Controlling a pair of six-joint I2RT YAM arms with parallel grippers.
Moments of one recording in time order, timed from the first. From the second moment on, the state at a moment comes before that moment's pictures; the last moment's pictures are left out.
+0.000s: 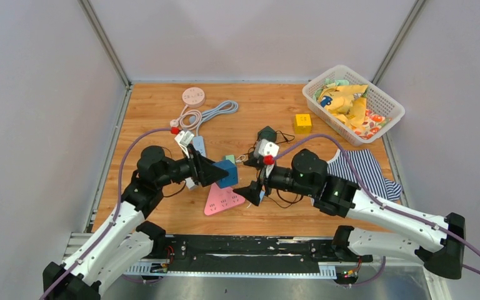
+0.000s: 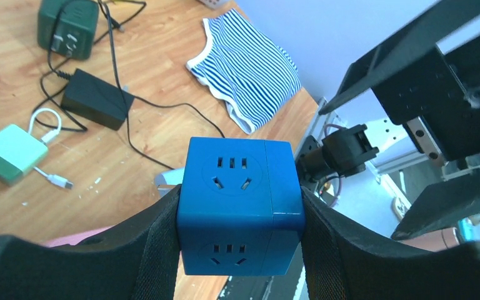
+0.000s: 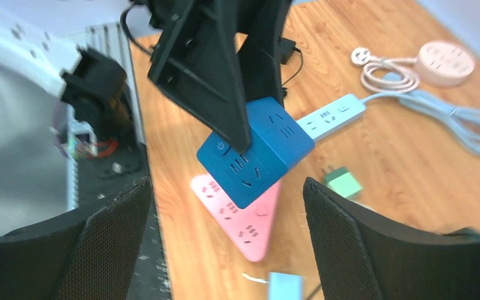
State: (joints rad) left arm -0.44 0.71 0.52 0.06 0.67 -0.58; right arm 1.07 0.95 0.84 -0.03 -0.20 0.05
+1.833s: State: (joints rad) left arm -0.45 0.81 0.68 -0.46 0.20 -0.44; right arm 1.24 1.22 0.72 -0.02 0.35 0.27
